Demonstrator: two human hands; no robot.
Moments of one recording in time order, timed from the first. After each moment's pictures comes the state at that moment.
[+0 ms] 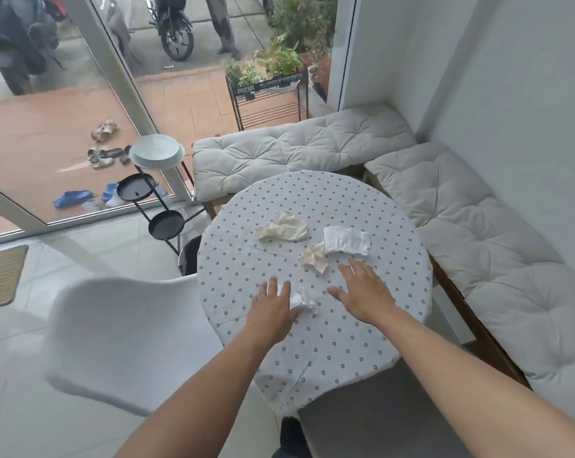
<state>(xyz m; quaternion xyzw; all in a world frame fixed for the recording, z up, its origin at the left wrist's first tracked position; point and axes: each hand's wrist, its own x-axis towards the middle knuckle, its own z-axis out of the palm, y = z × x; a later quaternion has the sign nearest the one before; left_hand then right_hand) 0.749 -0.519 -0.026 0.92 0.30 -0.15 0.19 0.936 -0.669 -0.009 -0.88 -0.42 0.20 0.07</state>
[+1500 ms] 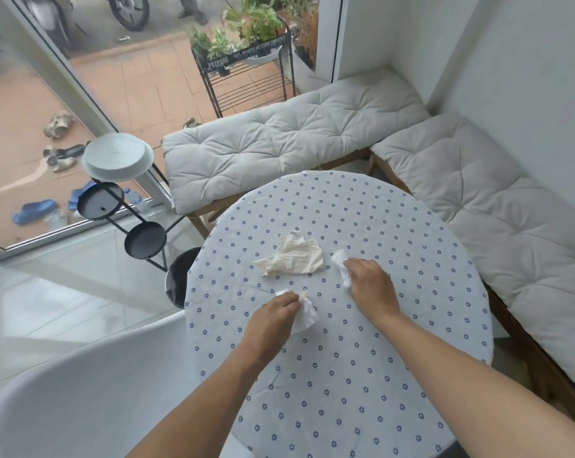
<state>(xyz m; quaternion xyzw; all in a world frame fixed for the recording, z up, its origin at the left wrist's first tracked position) 0.827 -0.381 -0.090 0.97 0.10 0.01 0.22 1.018 -0.535 -0.093 -0.91 -0.35 0.09 0.21</state>
